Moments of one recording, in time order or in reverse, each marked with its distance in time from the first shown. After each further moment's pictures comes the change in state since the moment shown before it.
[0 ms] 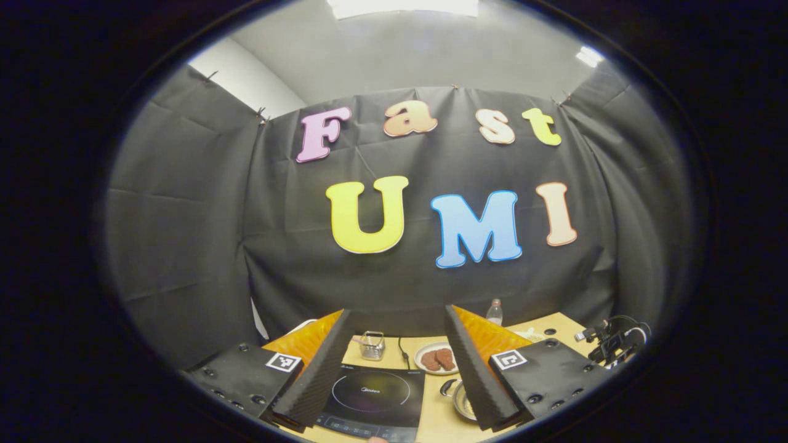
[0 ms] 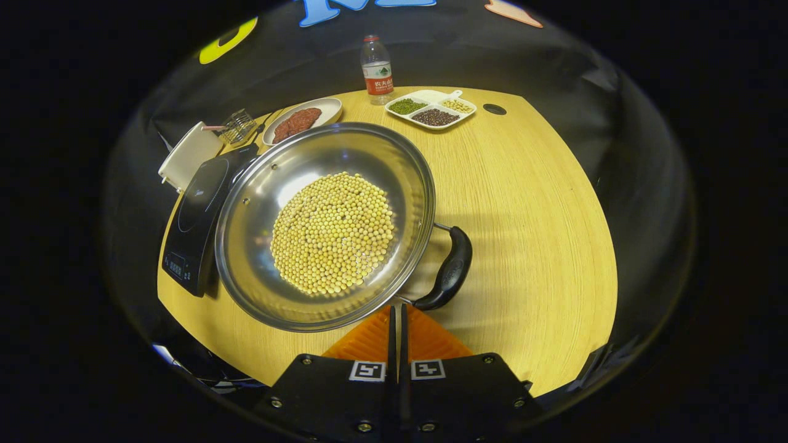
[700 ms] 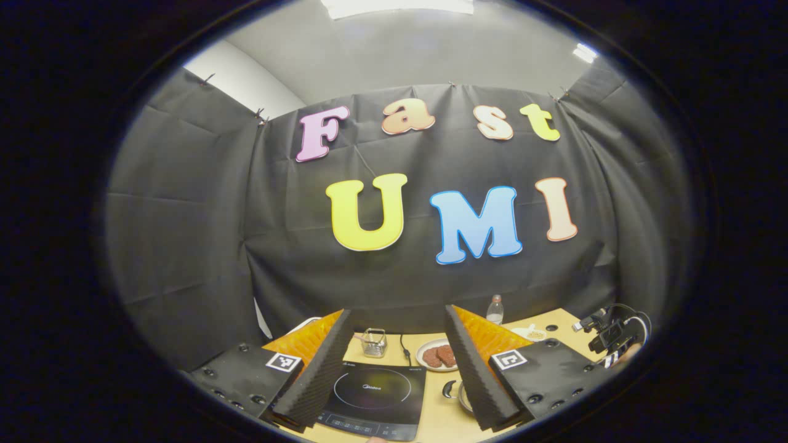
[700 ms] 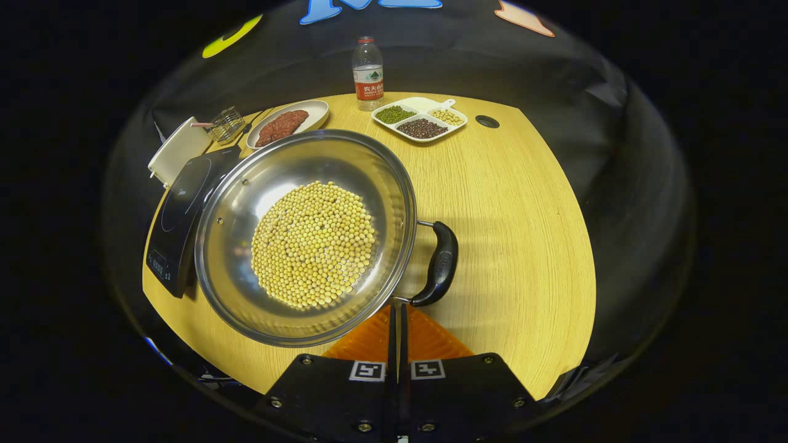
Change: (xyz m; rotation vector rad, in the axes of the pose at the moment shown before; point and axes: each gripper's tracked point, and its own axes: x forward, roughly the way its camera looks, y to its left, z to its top) left arm -0.004 -0.007 -0.005 0.013 0.013 0.010; right arm 0.012 -0.033 0.029 -0.059 -0.018 -0.062
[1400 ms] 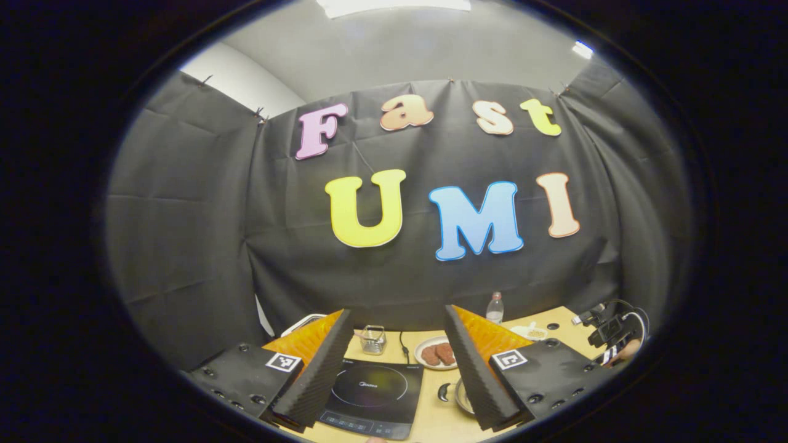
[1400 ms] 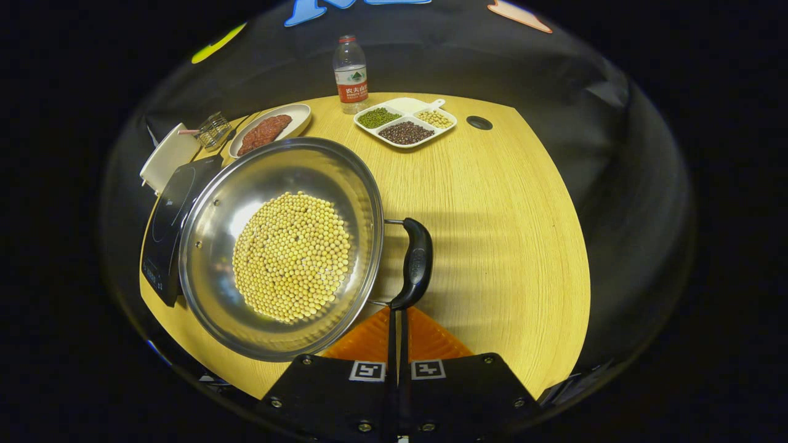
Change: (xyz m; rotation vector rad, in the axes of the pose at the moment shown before) left arm 0.003 -0.019 -0.006 0.009 0.022 0.023; right arm 0.020 -0.025 0.023 -0.001 0.000 -0.007
